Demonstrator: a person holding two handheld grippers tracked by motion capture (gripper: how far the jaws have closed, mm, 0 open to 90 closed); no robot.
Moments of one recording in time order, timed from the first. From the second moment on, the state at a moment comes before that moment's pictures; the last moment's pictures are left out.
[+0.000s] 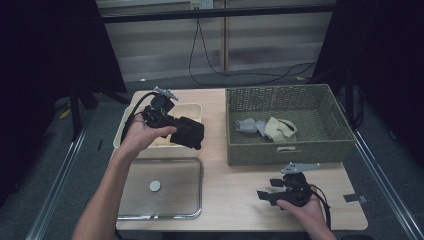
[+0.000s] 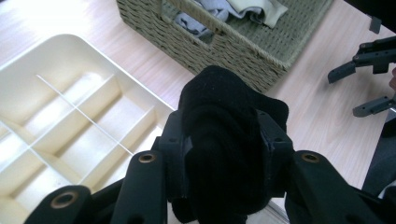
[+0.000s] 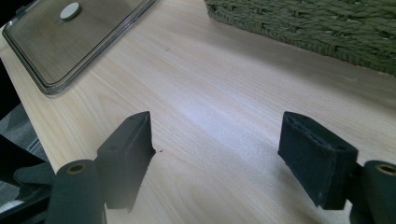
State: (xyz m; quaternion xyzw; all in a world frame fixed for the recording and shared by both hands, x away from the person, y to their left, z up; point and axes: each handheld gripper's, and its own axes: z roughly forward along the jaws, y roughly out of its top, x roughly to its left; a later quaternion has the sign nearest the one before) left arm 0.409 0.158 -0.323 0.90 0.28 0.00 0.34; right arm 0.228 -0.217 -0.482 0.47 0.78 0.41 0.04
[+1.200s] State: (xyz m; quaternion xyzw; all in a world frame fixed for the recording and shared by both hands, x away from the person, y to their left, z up) left arm 0.466 0.153 -0.361 0.91 0.34 0.01 0.24; right arm 0.227 -0.219 -0.484 0.47 0.78 0.41 0.04
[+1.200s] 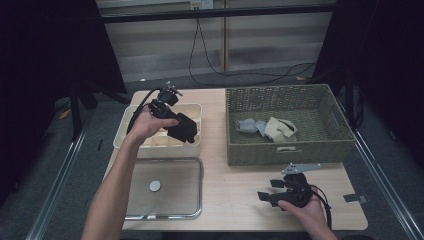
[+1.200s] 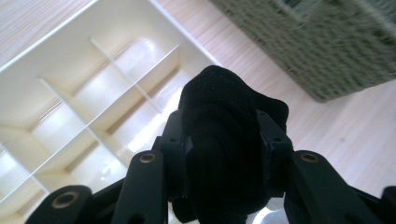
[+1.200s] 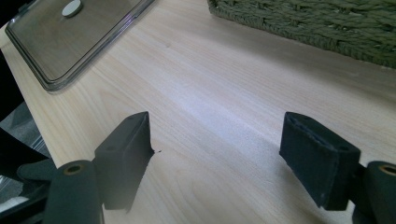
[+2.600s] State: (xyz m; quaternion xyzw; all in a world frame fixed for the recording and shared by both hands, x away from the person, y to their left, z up) left arm 0.468 0.109 -0.414 0.94 0.30 -0.03 0.14; right arm 0.228 -0.222 -0.485 0.47 0.78 0.41 0.03
